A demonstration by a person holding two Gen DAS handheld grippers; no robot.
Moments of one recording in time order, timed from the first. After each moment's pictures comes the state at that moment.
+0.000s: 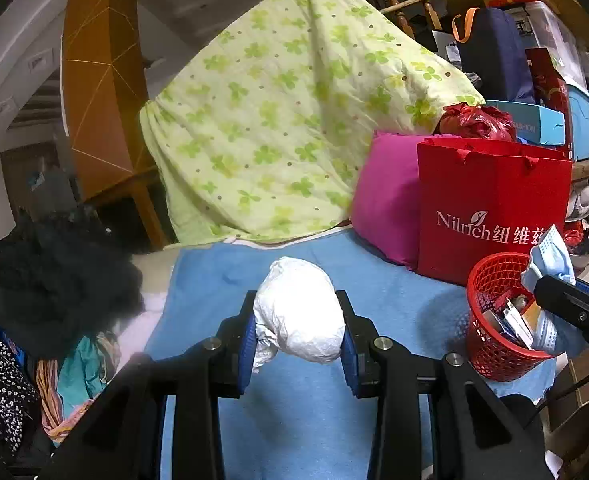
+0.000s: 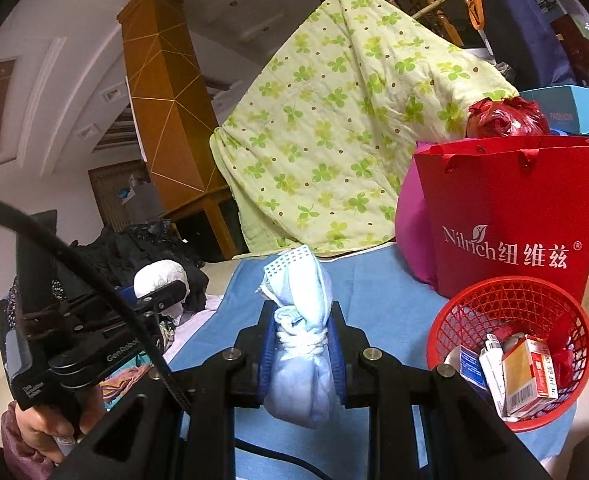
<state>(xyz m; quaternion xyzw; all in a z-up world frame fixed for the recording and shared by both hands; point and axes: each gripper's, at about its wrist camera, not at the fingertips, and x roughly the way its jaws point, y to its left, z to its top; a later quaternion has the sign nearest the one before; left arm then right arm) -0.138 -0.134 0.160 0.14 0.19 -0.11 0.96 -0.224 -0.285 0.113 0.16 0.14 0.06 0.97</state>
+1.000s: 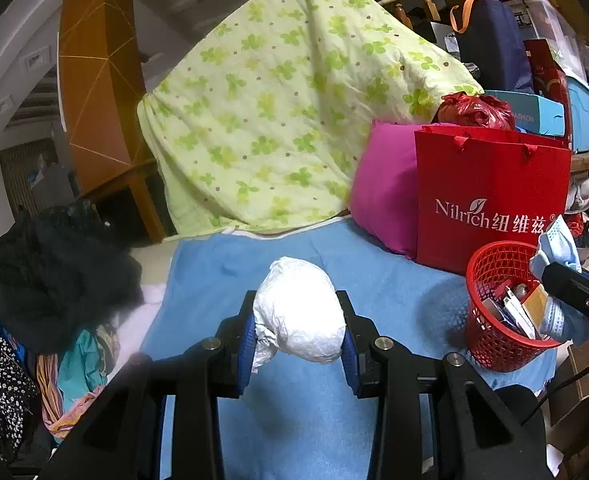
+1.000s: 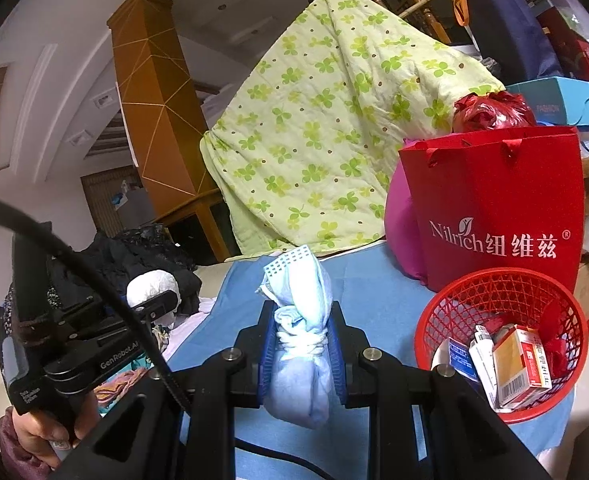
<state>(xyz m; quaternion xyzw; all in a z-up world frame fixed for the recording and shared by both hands) -0.142 -0.125 0.150 0.14 0.21 -0.11 0.96 -0.229 -0.293 0.108 0.18 0.14 0.04 0.97</state>
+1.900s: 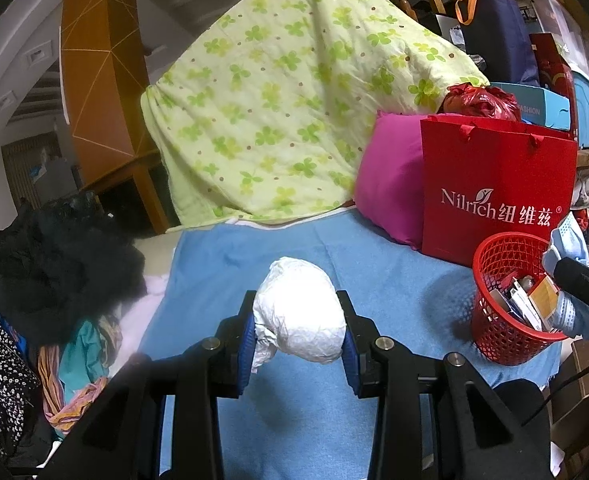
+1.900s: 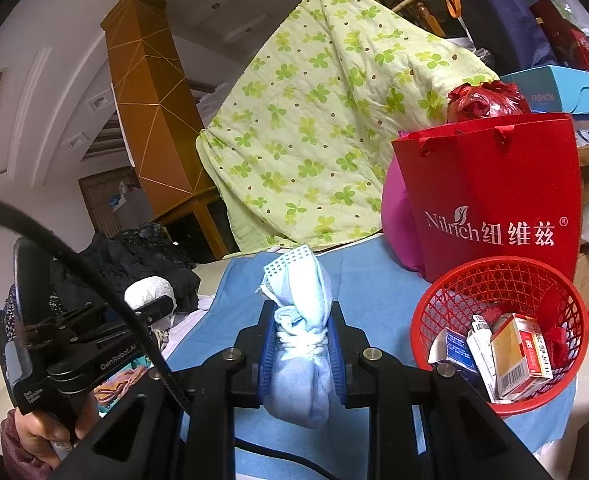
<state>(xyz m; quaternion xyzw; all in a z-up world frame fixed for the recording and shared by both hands) -0.138 -0.119 0.142 0.14 0.22 -0.11 0.96 -0.227 -0.302 0.096 0.18 0.15 0.04 0.97</state>
